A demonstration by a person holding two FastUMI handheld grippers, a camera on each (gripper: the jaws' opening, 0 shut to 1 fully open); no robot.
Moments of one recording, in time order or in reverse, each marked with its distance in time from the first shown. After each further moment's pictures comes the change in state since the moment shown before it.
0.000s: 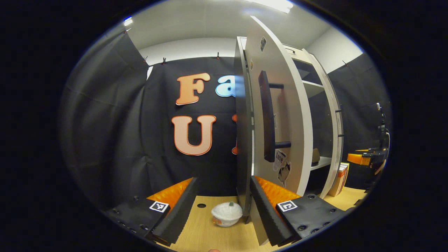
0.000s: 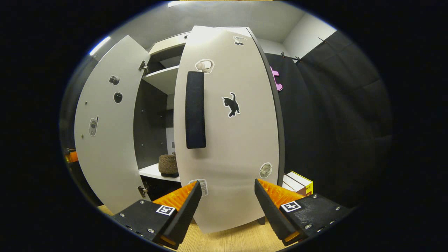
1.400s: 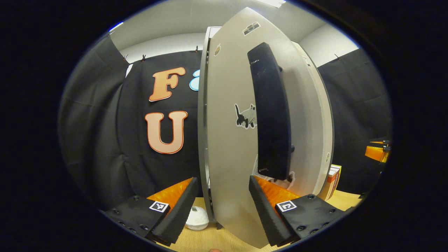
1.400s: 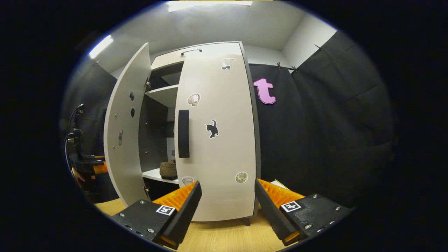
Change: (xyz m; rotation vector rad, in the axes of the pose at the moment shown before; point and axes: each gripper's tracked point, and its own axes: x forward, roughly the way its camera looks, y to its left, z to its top) left arm 0.062 -0.133 -0.006 0.031 0.033 -0.071; right arm -0.079 -0.052 0.044 -0.011 -0.083 0.006
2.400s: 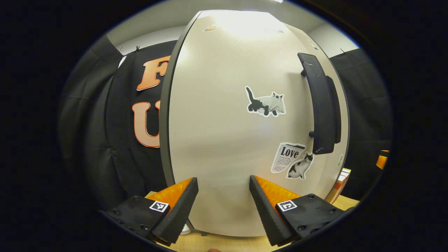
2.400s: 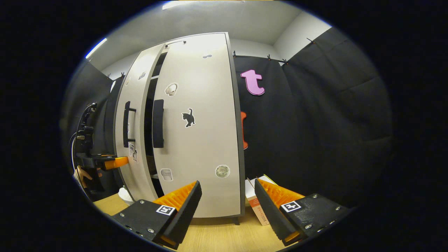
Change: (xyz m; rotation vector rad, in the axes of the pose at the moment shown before) left arm 0.104 -0.048 -0.024 -0.026 0.065 0.015; right arm 0.028 -0.049 -0.031 0.004 0.063 -0.075
